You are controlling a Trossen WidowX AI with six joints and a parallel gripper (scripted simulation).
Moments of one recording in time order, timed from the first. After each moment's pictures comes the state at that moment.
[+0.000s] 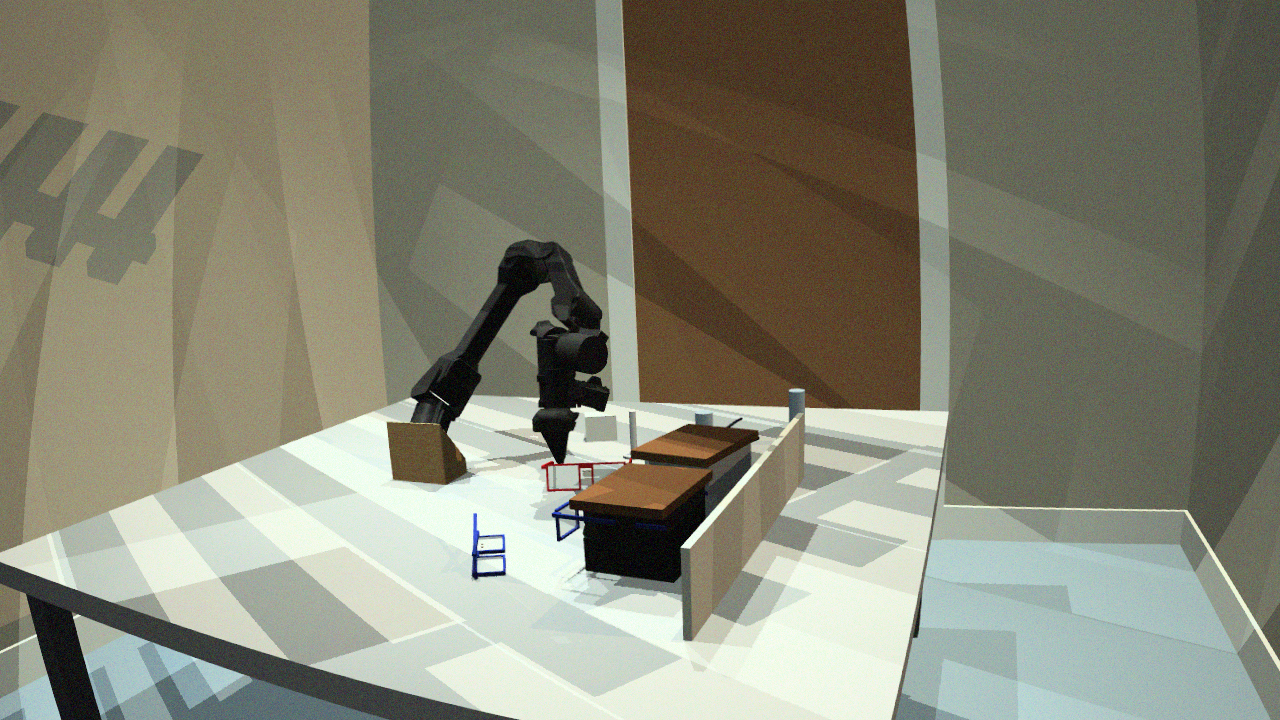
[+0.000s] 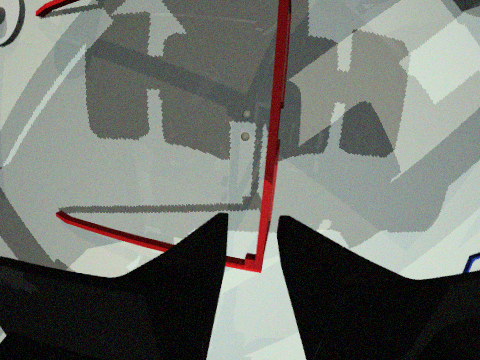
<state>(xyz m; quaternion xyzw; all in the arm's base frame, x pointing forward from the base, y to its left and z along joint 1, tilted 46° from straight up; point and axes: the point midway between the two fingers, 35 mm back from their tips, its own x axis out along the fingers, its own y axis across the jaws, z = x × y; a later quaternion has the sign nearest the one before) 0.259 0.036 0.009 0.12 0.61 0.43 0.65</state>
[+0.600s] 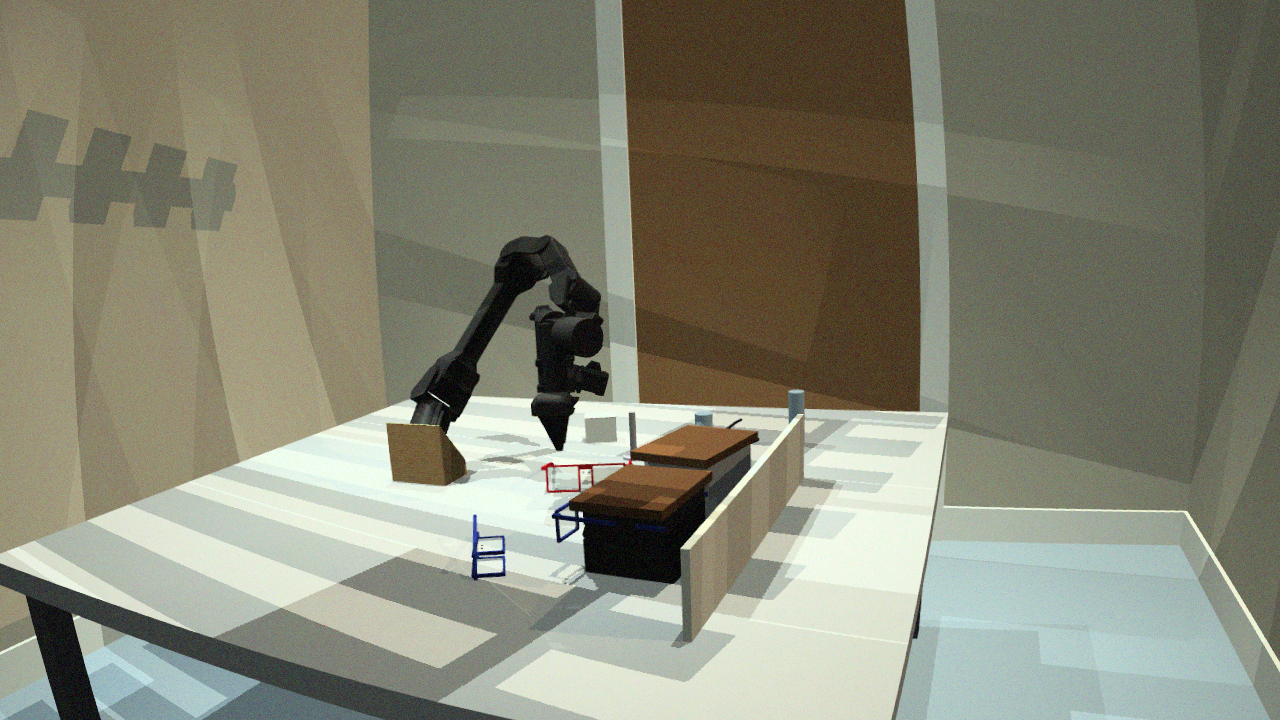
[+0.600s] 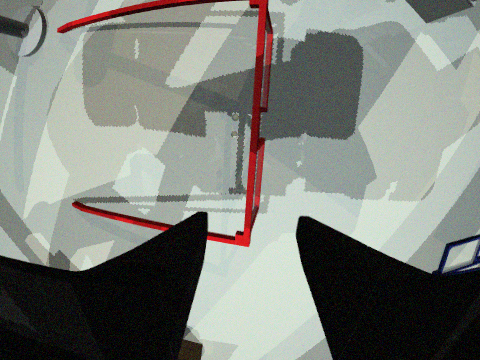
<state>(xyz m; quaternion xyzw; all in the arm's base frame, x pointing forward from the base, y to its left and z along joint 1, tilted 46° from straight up) 0.265 0.015 0.024 0.12 0.61 0.43 0.66</state>
